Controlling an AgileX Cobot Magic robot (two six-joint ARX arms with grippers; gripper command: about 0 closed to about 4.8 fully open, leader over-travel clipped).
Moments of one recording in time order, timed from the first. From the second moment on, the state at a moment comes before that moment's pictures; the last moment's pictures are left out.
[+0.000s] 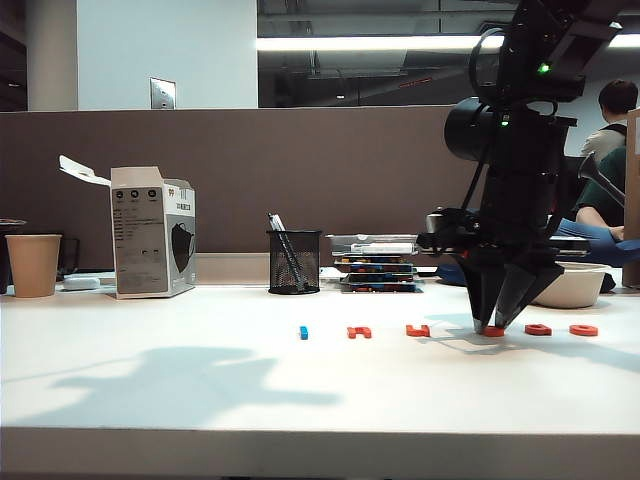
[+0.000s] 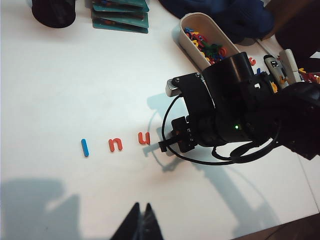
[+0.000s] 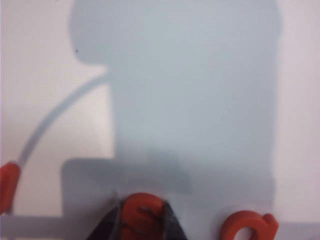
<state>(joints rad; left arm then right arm) -0.99 1.34 1.56 -0.87 -0.38 -0.71 0.33 1.95 1.37 -0.68 -0.02 0.09</state>
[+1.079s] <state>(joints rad) -0.99 1.34 1.56 -0.87 -0.38 -0.71 0.33 1.82 1.42 -0.79 -0.05 0.12</state>
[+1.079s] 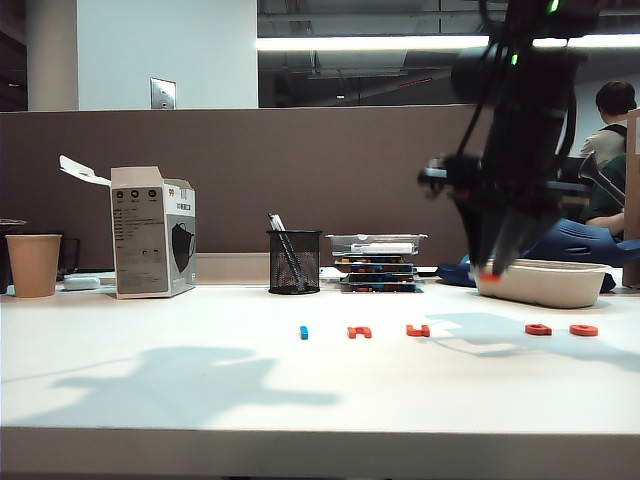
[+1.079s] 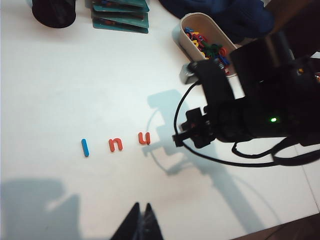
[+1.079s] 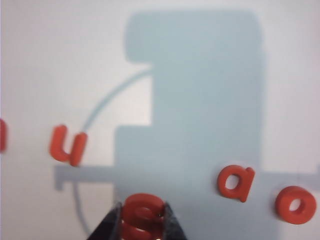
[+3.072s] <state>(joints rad) -0.99 1.34 1.56 -0.87 -0.38 -0.71 0.73 1.81 1.14 -0.52 0.10 0.58</state>
